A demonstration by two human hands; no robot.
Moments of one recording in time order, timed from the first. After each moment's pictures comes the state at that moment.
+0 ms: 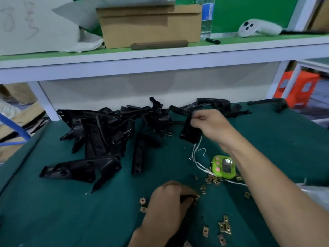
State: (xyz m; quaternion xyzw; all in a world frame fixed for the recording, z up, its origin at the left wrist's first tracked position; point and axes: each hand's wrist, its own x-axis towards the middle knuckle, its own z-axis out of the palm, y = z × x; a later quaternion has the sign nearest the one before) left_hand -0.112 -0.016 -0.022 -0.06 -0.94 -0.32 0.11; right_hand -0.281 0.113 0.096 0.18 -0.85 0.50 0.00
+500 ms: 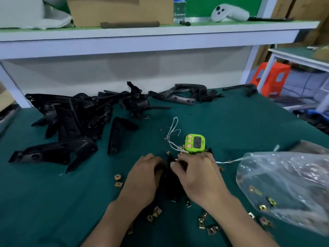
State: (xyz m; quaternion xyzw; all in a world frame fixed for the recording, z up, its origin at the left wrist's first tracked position) left_hand -0.106 -0.005 -0.019 -0.05 -0.95 -0.29 0.11; right_hand -0.131 0.167 0.014 0.19 -0.95 0.21 0.09
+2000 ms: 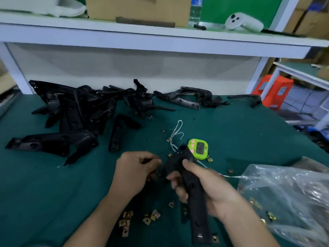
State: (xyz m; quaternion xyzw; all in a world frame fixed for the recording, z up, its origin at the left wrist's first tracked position) left_hand -0.109 -0.018 -0.003 0.12 -0.79 -0.59 0.11; right_hand -0.134 0.178 0.024 -0.03 -0.55 0.74 -0.40
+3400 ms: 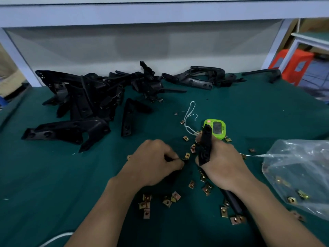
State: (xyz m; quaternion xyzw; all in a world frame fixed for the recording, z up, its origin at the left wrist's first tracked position) left_hand -0.101 -0.028 0.007 -0.03 -0.94 -0.33 -0.03; right_hand -0.143 0.173 0.001 0.15 -0.94 0.30 -0.02
